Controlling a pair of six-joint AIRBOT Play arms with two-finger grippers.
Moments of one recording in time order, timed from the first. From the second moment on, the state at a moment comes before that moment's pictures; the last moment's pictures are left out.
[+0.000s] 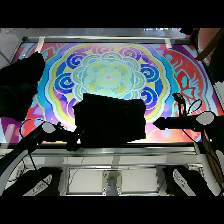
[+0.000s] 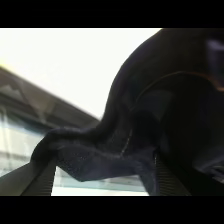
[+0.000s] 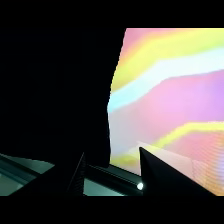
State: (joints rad) left arm -0.18 -1.02 0.37 0.82 -0.90 -2.14; right arm -0.16 -0.82 0.59 -1.00 1.13 1.10
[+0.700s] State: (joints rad) left arm -0.08 -0.90 0.38 0.81 -0.88 -2.01; right arm -0.16 -0.82 0.59 -1.00 1.15 1.10
